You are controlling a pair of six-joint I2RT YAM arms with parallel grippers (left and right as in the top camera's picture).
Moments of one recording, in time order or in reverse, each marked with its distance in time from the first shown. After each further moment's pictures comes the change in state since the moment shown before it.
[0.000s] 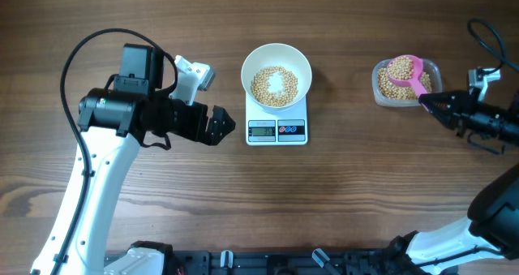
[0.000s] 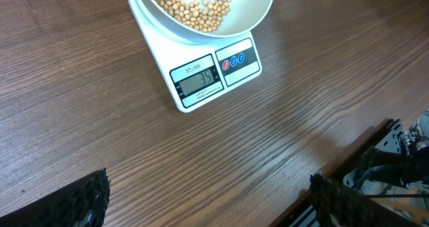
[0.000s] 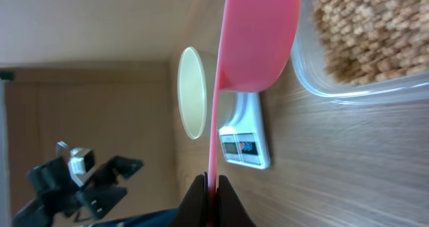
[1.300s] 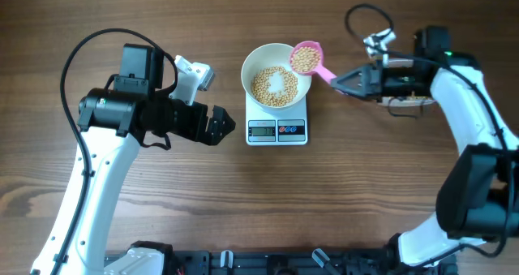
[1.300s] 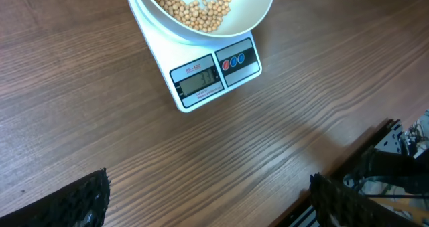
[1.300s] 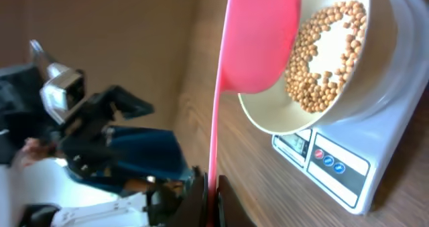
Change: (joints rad) left arm 0.000 0.000 0.000 0.000 0.000 0.000; right arm 0.574 -0.013 0.031 0.388 -0.045 0.329
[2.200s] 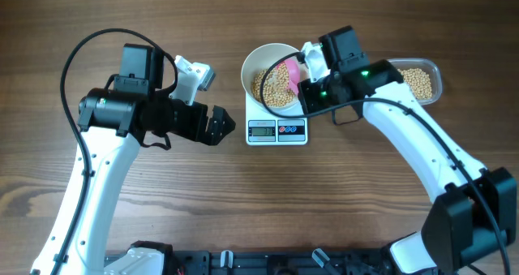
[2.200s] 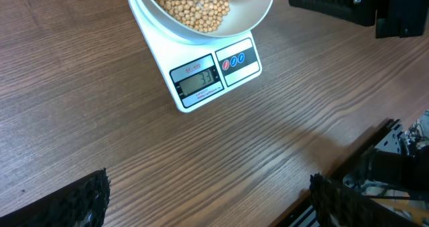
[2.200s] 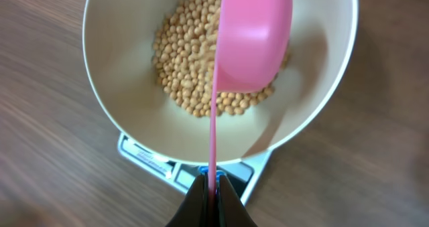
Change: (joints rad) left arm 0.000 0.000 0.000 0.000 0.000 0.000; right arm 0.494 -0.114 0.002 0.185 1.011 0.114
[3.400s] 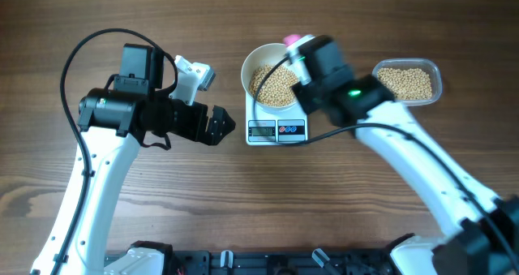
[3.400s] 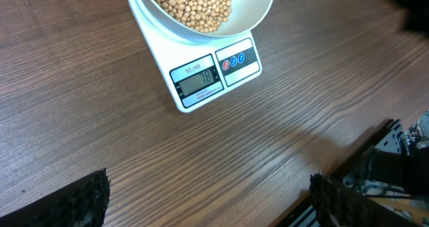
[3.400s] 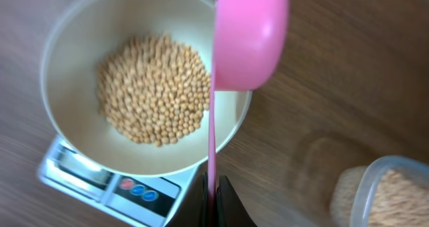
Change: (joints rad) left arm 0.000 0.000 0.000 0.000 0.000 0.000; right arm 0.084 -0.124 0.000 0.044 0.342 -0.080
